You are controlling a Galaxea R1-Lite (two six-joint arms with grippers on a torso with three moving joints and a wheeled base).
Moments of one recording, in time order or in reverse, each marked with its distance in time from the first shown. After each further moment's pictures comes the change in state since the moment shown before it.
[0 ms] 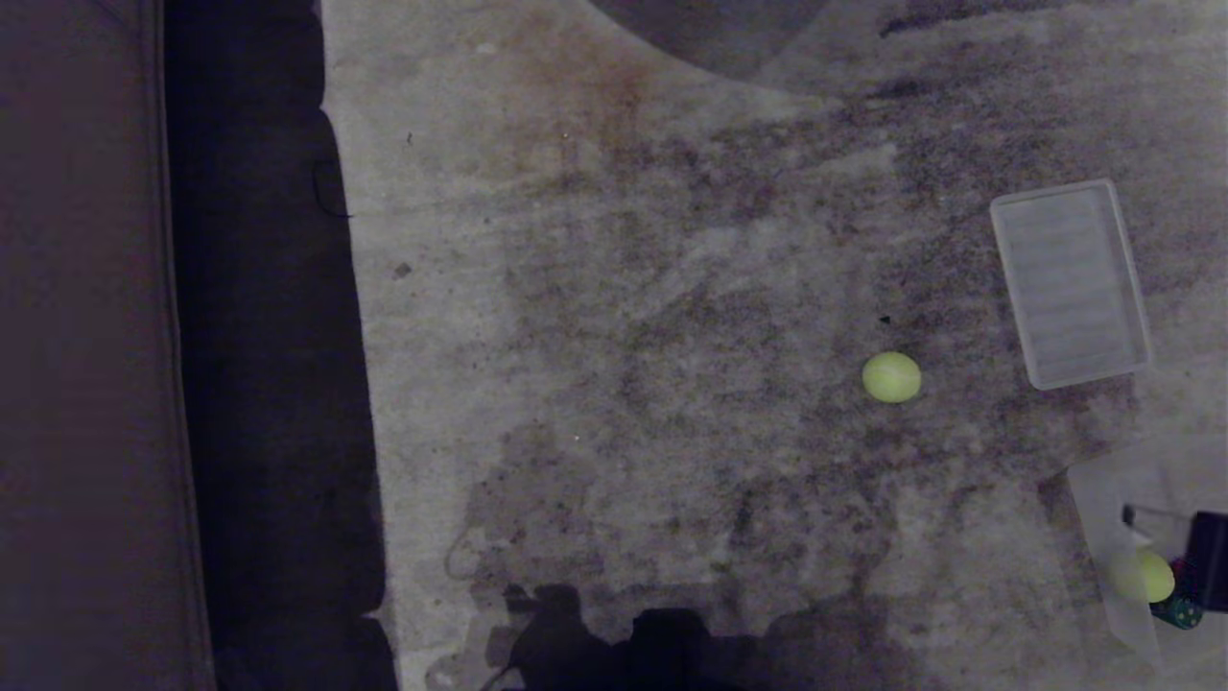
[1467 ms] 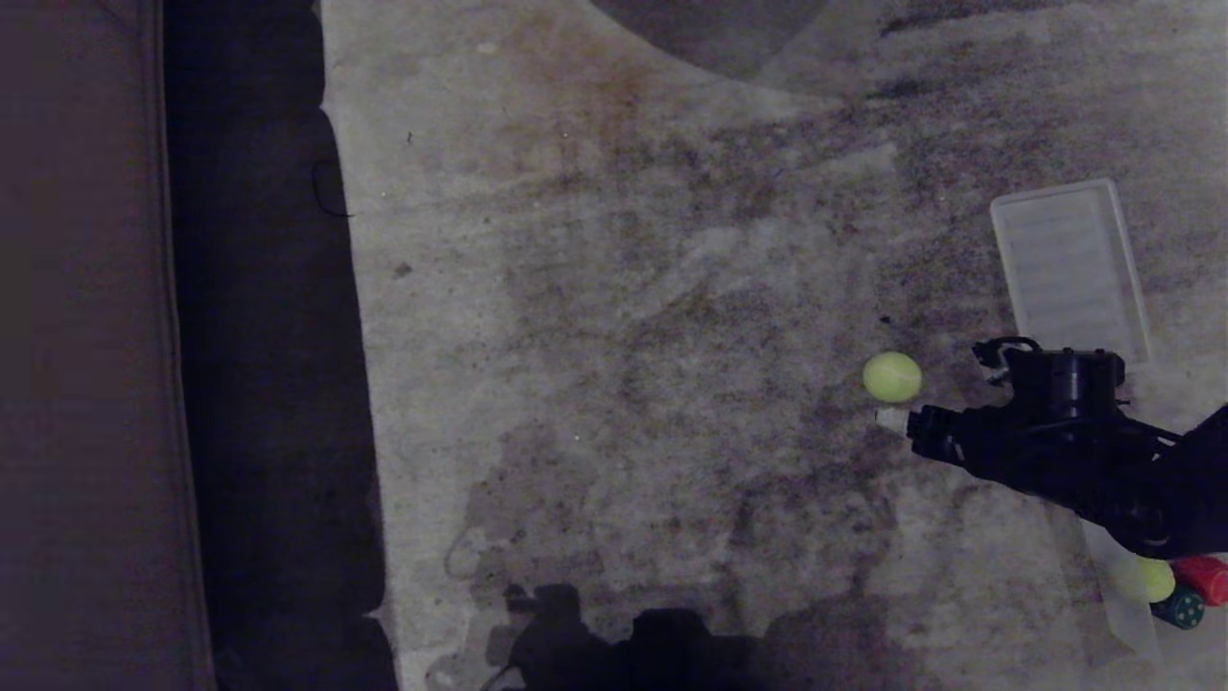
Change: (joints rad) left arm 0.000 0.000 0.000 0.000 0.000 0.000; right arm 0.019 0.937 -0.246 -0.712 0.069 0.107
